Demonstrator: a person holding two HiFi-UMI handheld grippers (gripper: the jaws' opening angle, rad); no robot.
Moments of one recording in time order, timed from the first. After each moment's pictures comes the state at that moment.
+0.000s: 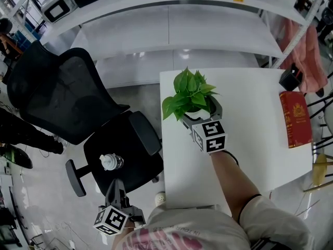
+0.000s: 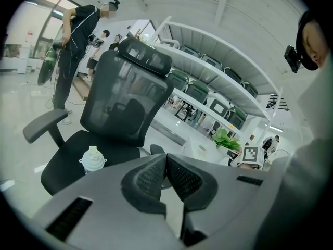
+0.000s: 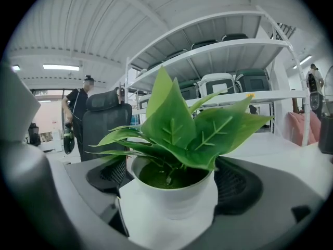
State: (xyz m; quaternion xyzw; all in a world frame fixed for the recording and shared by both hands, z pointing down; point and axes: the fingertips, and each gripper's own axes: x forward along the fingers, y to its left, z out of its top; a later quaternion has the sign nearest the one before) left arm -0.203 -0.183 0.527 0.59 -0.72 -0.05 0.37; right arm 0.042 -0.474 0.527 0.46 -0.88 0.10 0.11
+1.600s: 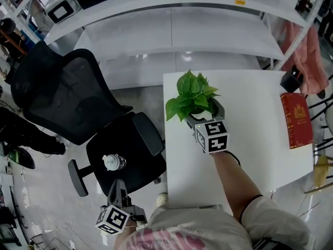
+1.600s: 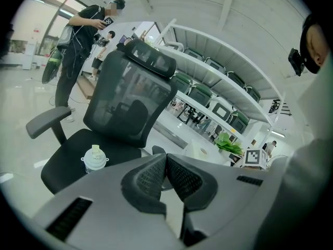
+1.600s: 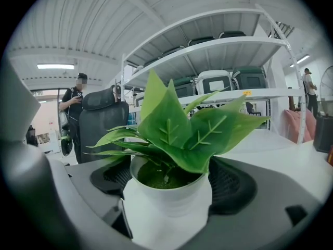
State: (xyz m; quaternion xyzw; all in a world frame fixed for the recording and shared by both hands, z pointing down) left arm -0.210 -0.179 0.525 0.58 -0.72 -0.07 0.37; right arm 0.046 -0.472 0.526 0.48 -0.86 0.12 0.12
